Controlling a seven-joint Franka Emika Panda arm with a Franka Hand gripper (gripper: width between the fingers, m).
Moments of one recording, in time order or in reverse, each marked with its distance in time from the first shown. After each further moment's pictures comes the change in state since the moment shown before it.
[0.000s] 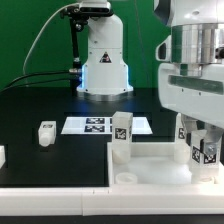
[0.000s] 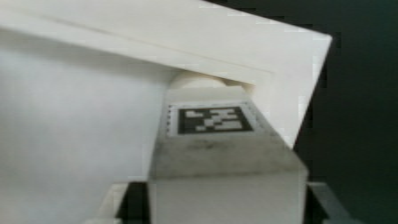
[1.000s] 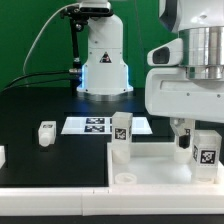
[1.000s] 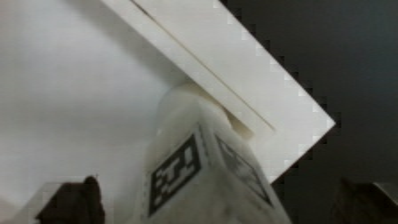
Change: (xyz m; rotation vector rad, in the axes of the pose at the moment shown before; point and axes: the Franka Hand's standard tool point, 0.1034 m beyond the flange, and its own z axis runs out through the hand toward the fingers) arm -0.011 0.000 0.004 0.037 0.024 -0.650
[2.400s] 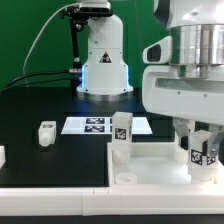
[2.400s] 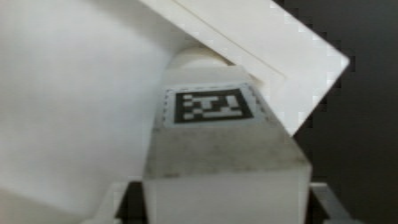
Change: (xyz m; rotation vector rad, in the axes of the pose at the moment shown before) arm 0.014 0.009 -0.001 -0.041 -0.027 0.574
